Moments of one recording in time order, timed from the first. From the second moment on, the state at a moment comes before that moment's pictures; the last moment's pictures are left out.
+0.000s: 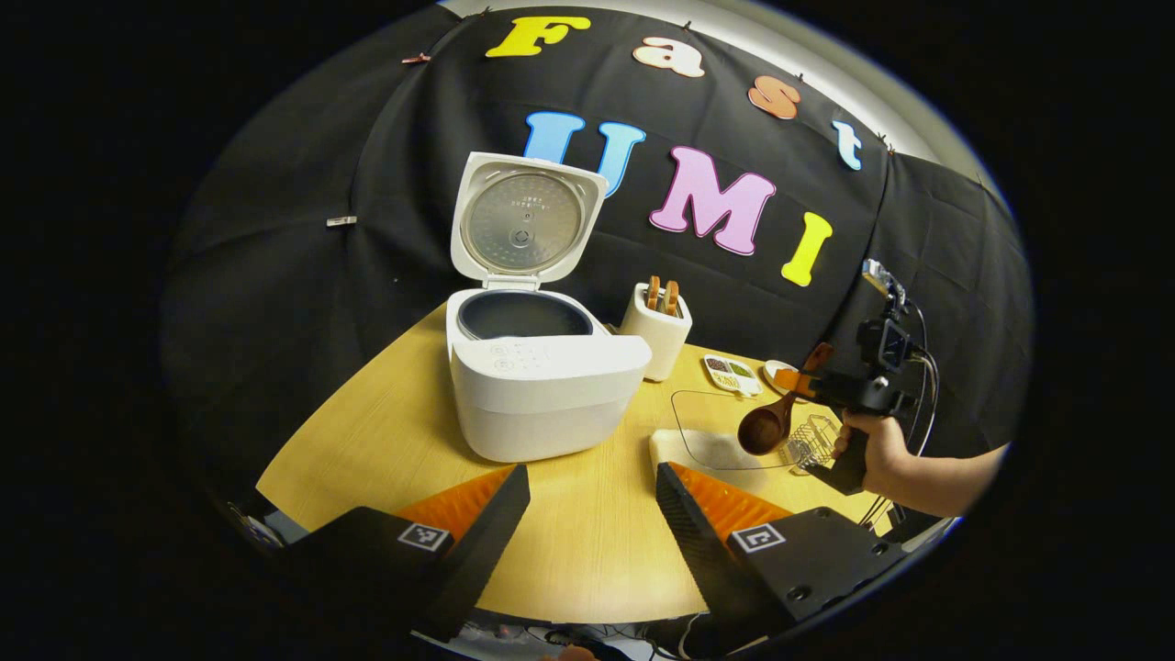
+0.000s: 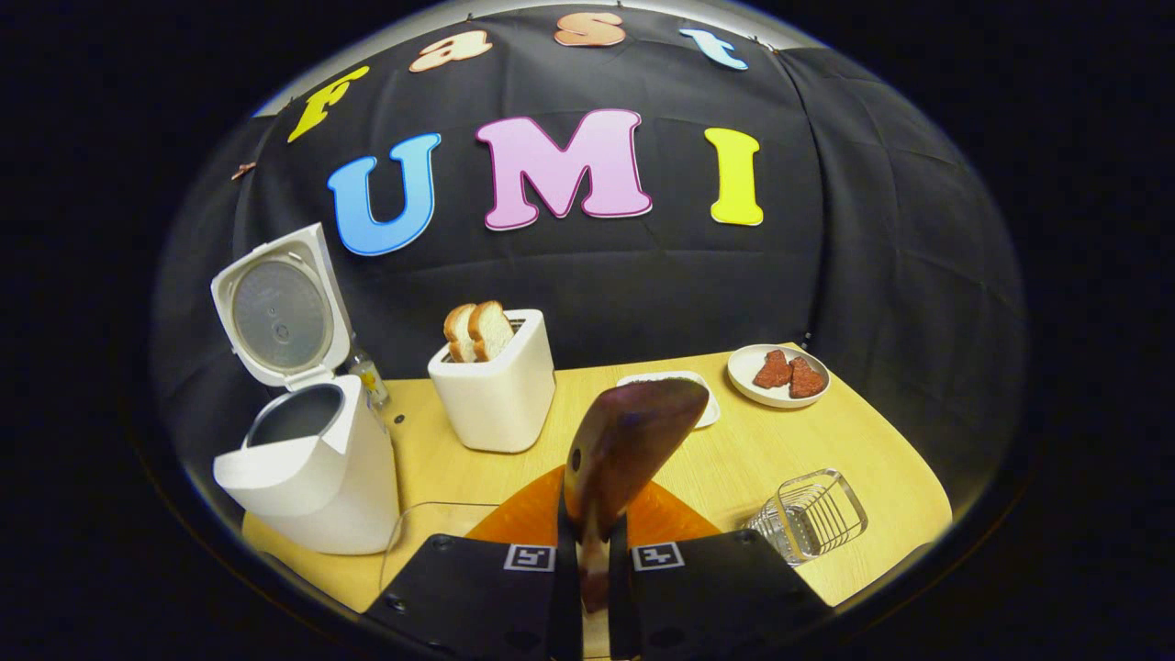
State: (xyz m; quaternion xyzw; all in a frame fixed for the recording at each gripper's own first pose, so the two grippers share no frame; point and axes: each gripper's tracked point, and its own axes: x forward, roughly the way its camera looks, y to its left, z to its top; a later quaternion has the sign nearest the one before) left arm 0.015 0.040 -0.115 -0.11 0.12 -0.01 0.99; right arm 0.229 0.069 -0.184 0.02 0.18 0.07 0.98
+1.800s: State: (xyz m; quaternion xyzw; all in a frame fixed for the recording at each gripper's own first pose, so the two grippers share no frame) left arm 0.018 0.043 -0.119 -0.09 0.12 -0.03 0.99; right arm 0.160 0.115 -0.226 0.34 0.39 0.05 0.86
